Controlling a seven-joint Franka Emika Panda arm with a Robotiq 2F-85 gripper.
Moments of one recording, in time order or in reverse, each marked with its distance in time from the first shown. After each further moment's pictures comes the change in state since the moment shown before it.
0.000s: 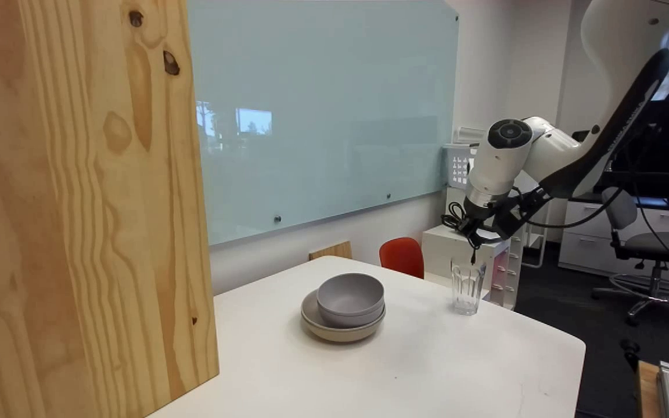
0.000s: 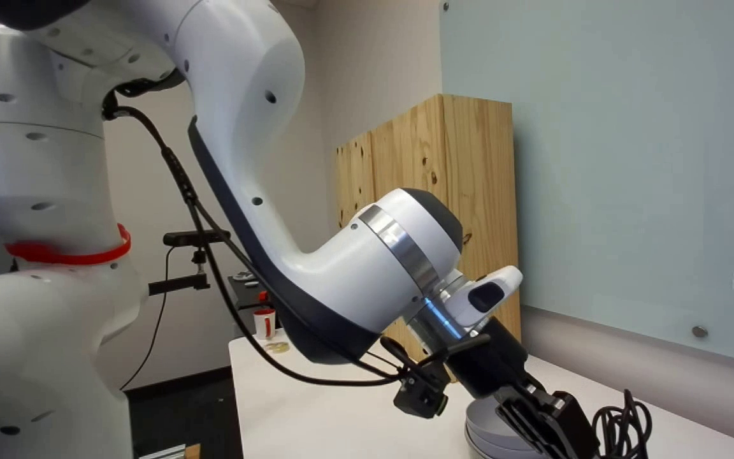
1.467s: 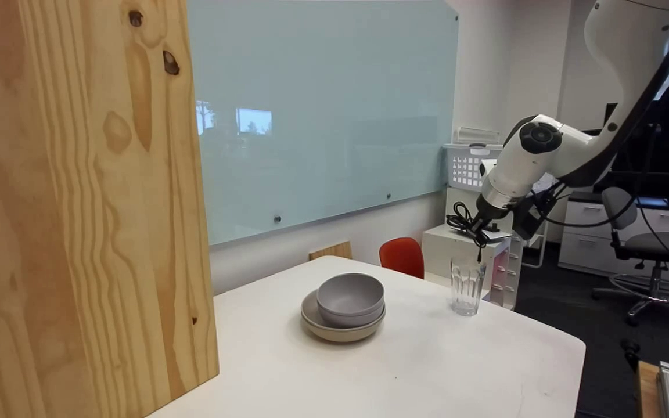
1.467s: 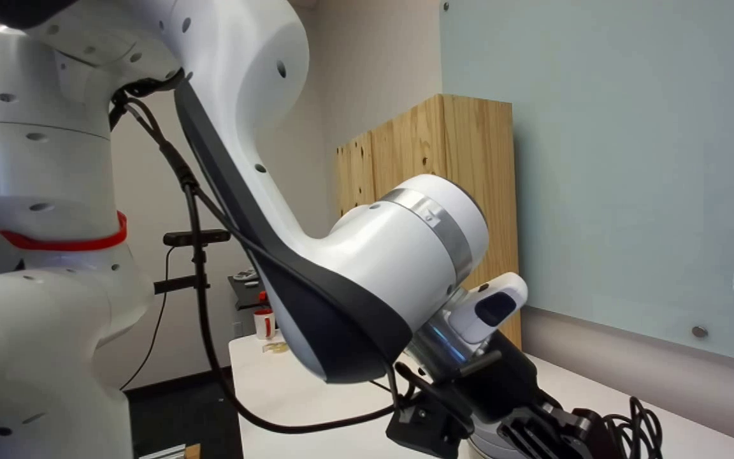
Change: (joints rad) arm -0.086 0.032 -0.005 0.066 -0.426 0.146 0.233
